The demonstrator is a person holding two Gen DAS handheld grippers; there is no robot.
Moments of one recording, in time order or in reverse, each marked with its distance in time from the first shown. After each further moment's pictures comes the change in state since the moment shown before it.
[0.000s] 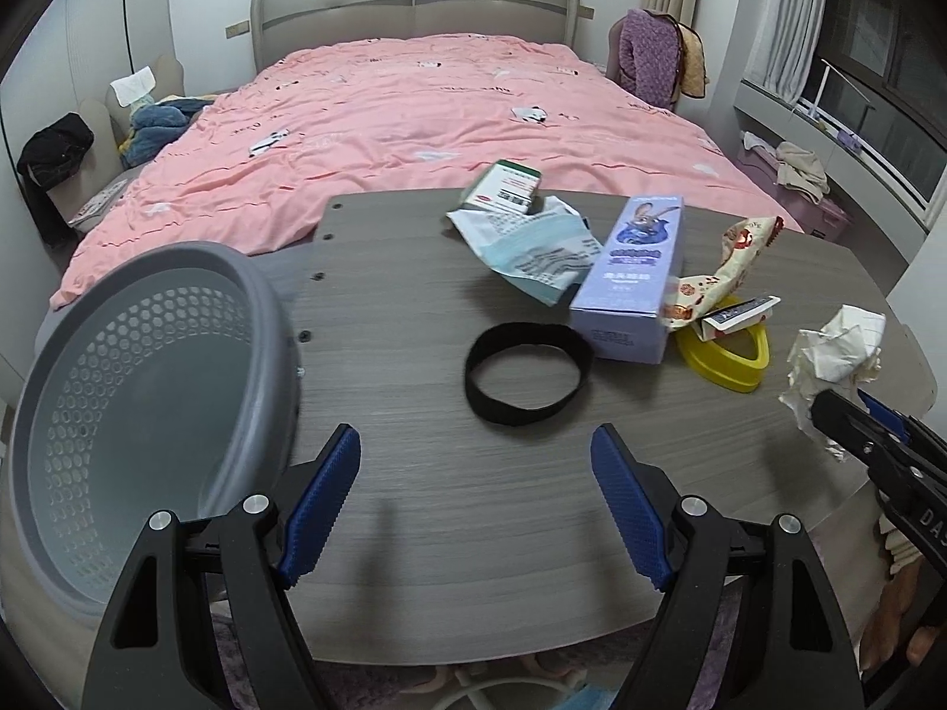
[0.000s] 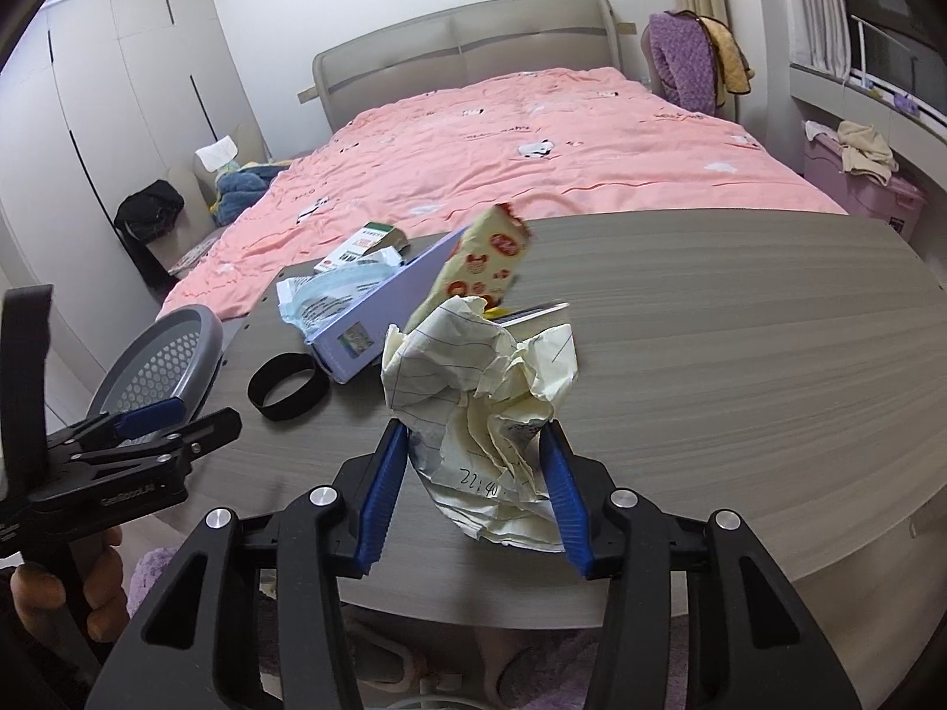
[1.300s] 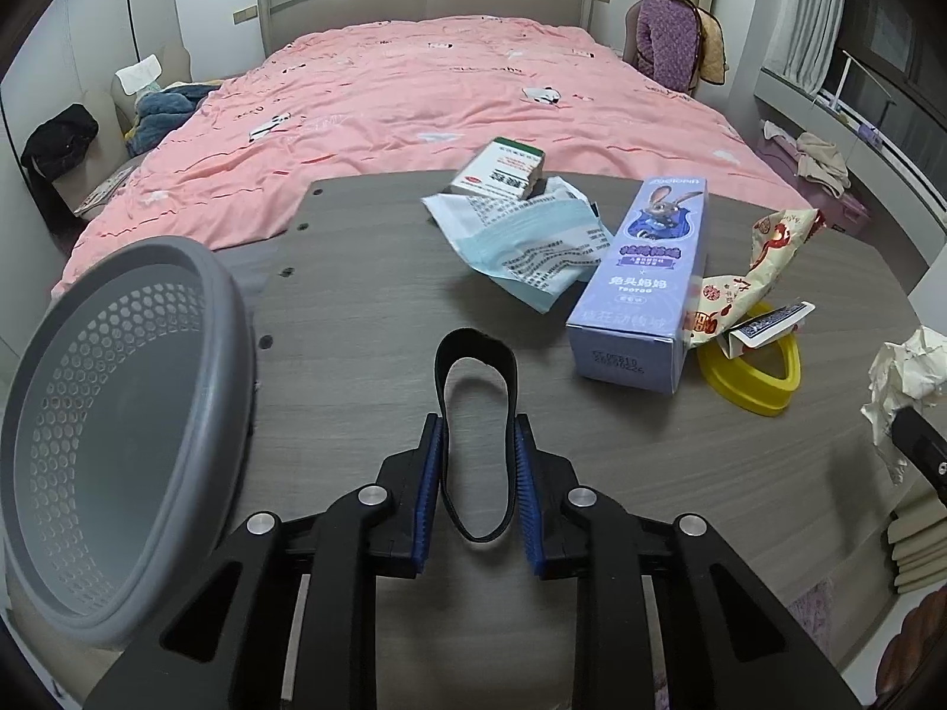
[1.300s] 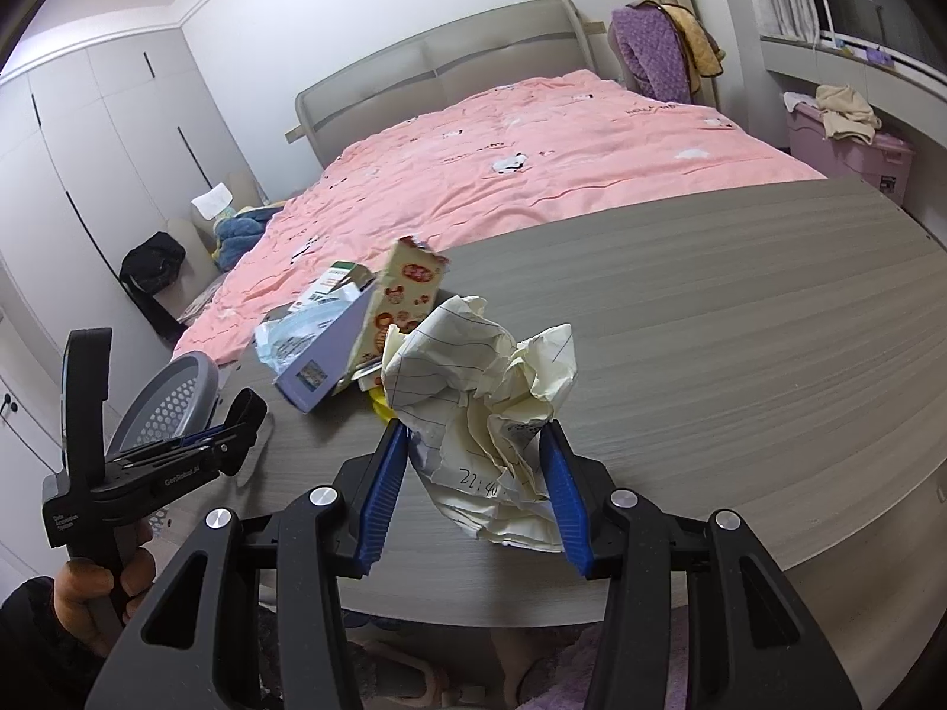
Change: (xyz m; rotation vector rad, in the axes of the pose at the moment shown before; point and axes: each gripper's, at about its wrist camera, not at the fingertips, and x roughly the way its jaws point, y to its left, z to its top) left arm 0.027 -0.012 0.011 -0.019 0.031 0.048; right arm -0.014 -0.041 0.000 0.095 -0.042 0.054
